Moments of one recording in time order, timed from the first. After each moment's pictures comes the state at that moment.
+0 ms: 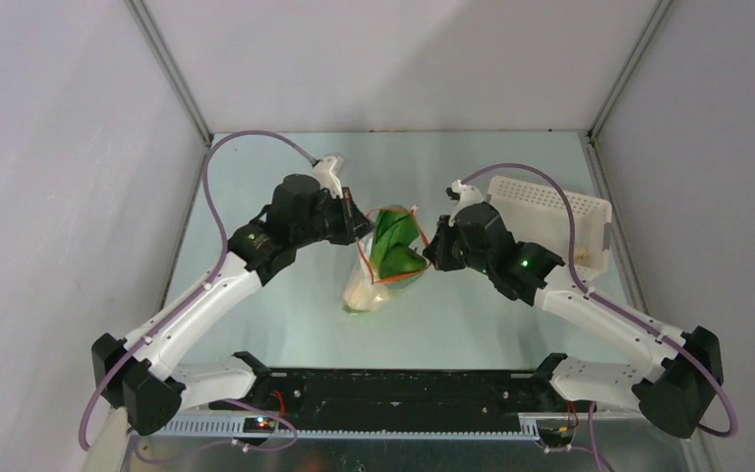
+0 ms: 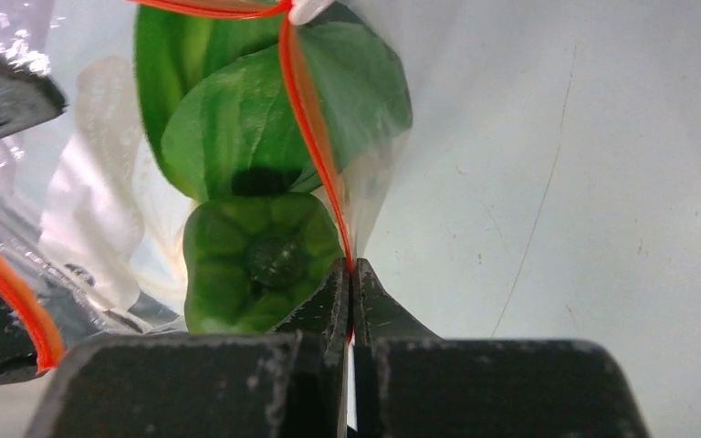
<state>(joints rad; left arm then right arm) -0.62 1.15 1.07 -0.38 0.18 -0.56 0.79 1.14 0.96 -0.39 0.10 0.58</state>
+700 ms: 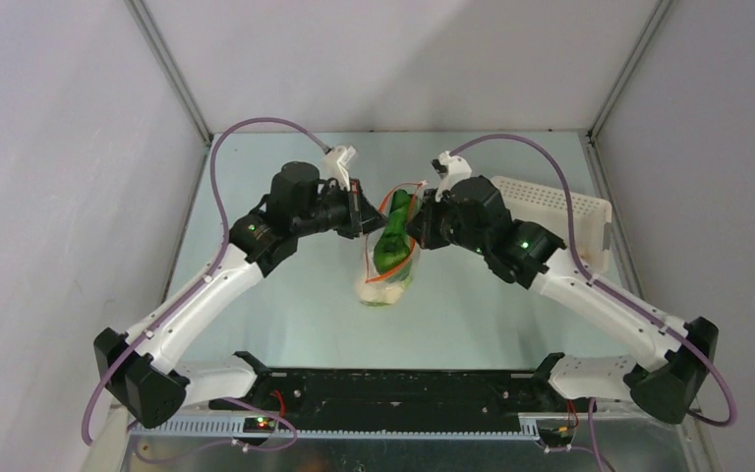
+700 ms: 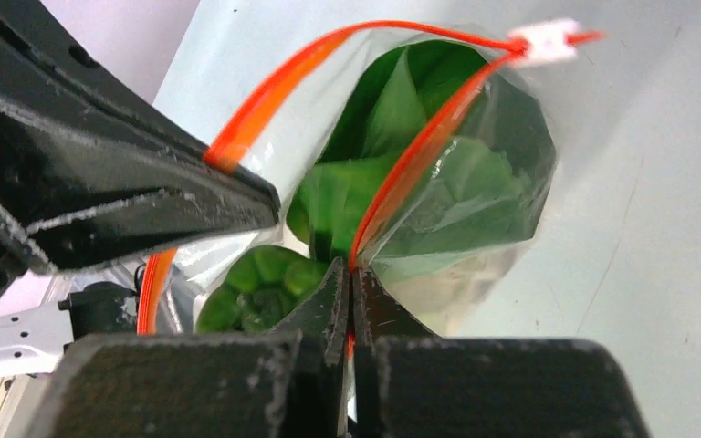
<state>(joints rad) -0.62 1.19 1.17 -0.37 0.35 -0.50 0.82 1.19 1.20 -0.43 0.04 0.53</state>
